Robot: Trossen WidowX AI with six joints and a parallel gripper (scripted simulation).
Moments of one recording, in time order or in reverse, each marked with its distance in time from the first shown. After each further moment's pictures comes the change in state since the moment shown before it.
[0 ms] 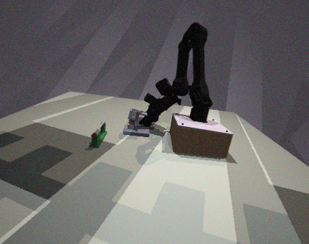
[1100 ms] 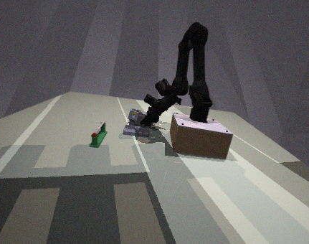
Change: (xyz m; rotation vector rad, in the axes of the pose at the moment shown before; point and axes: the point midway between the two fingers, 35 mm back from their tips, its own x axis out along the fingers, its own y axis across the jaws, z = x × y) arm 0.000 0.001 -0.004 0.001 0.036 0.001
